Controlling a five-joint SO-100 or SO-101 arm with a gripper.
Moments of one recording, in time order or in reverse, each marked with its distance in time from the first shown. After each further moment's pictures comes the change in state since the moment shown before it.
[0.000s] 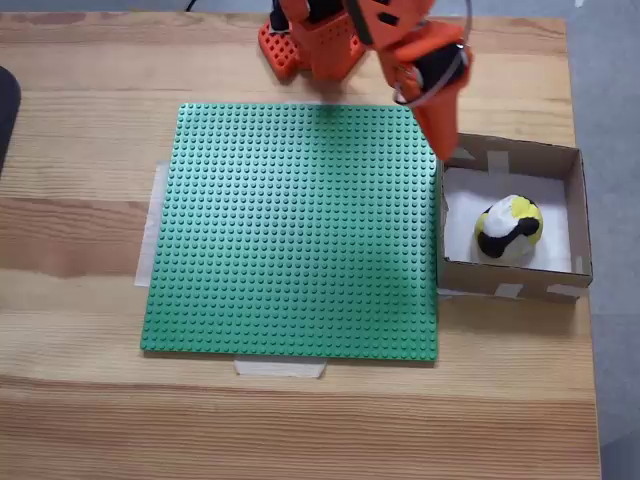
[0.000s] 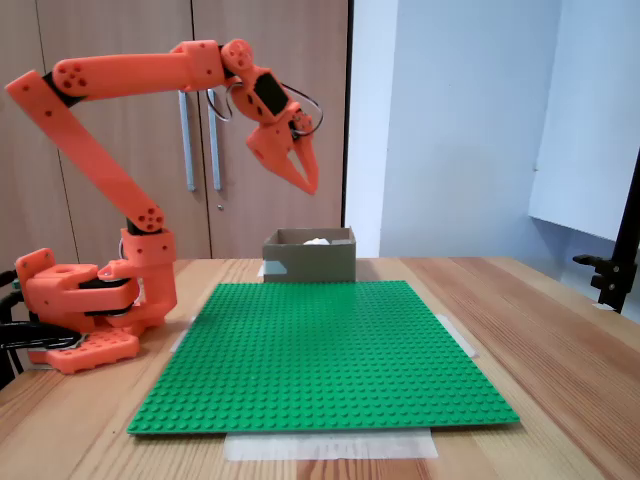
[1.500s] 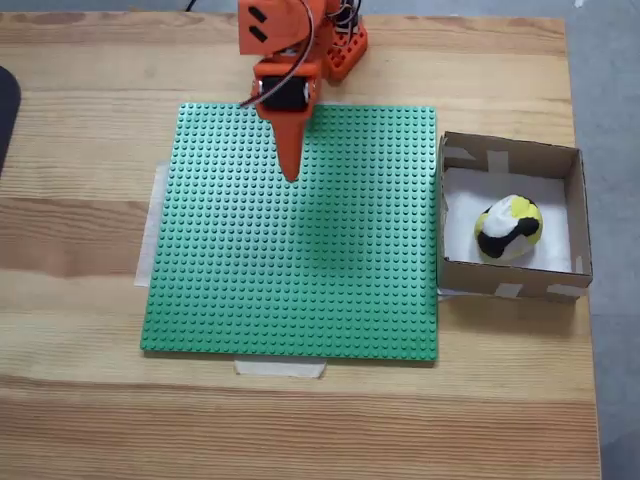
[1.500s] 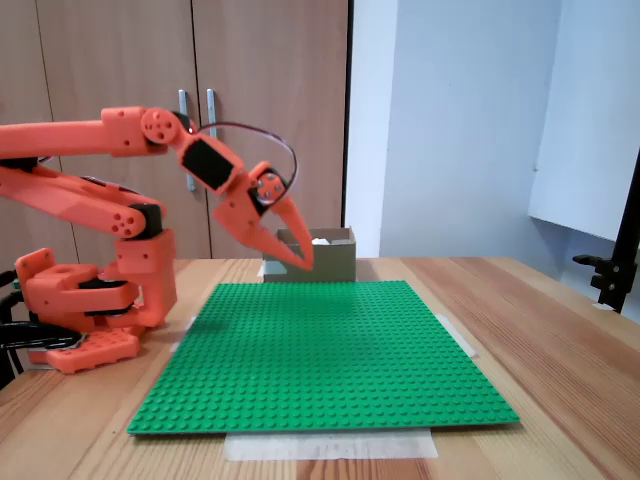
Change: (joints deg) arm 30.6 35.0 46.1 -15.2 -0.9
